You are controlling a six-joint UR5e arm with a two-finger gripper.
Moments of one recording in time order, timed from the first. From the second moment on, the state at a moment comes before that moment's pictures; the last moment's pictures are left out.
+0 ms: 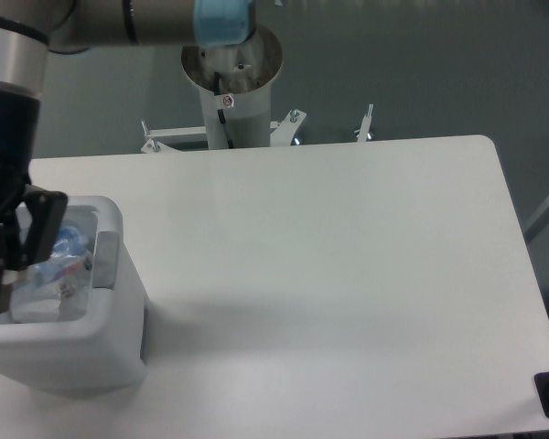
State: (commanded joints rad) arm 1.99 -1.90 -1.22 -0.63 1.38 0.09
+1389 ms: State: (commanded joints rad) arm 2.39 -1.82 -1.40 -0.64 1.39 0.25
